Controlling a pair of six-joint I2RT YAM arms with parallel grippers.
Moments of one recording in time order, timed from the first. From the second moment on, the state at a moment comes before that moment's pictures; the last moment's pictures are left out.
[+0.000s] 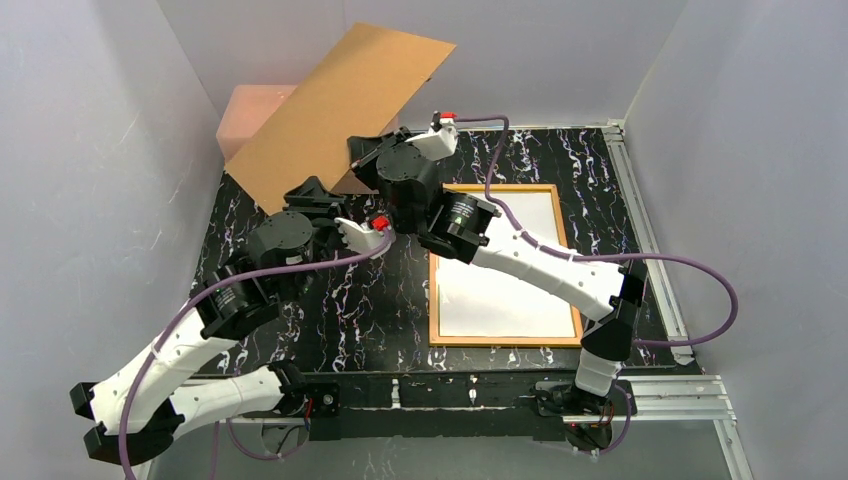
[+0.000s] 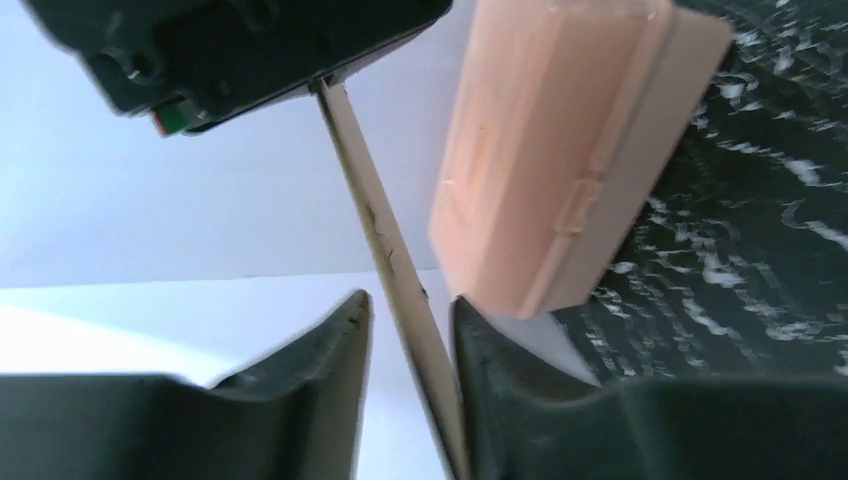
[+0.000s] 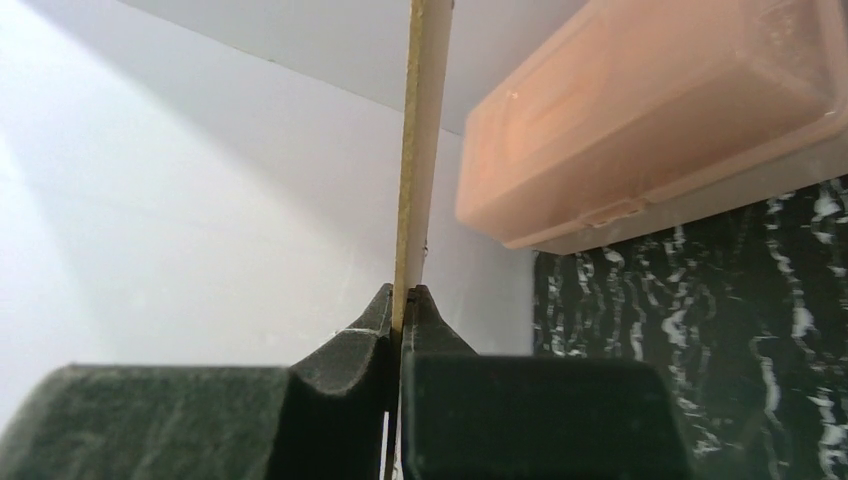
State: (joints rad) left arm -0.94 0.88 1.25 -0.63 -0.66 1.20; right arm 1.19 1.76 1.92 -0.21 0.80 1.14
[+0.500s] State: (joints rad) left arm -0.94 0.89 1.37 -0.64 -0.71 1.25; right arm 1.19 1.70 1.77 -0.02 0.70 1.18
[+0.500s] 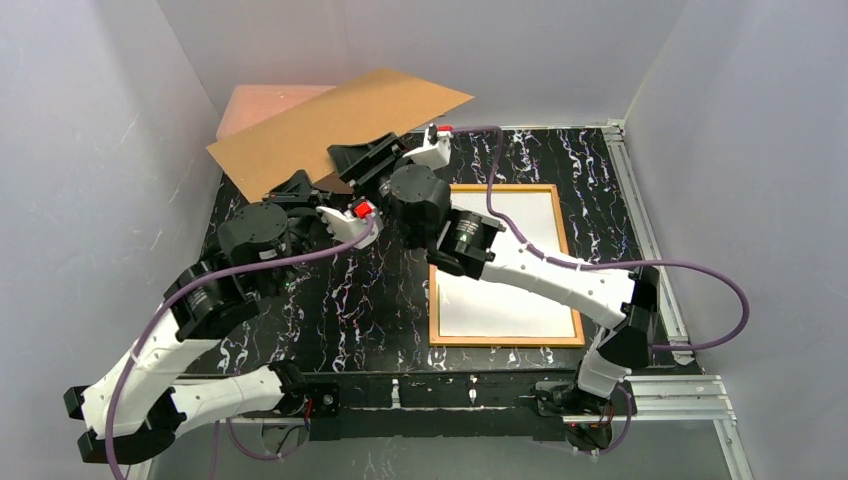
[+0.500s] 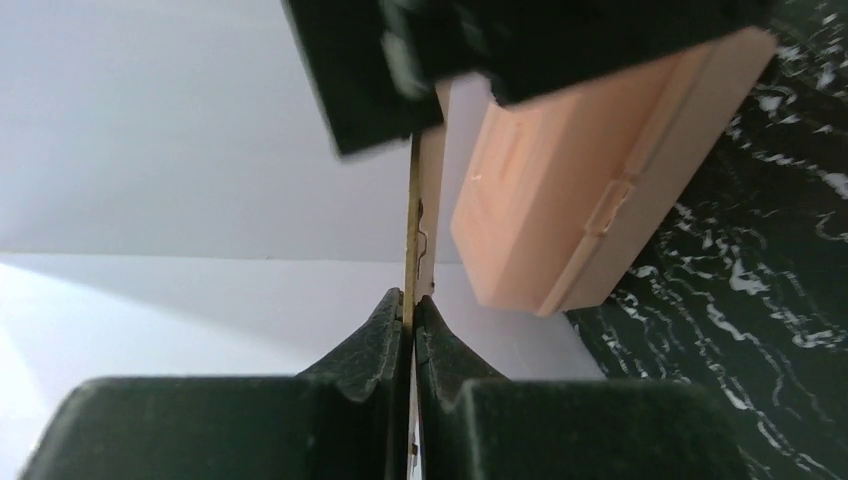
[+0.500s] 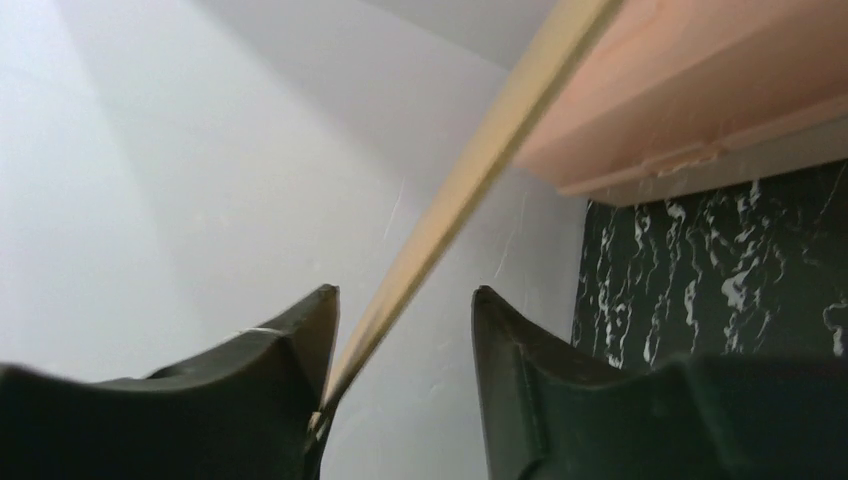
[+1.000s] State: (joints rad) left arm -0.95 0.97 1.67 -0.83 -0.48 0.89; right arm 1.21 1.33 1.37 0.21 0.57 0.91
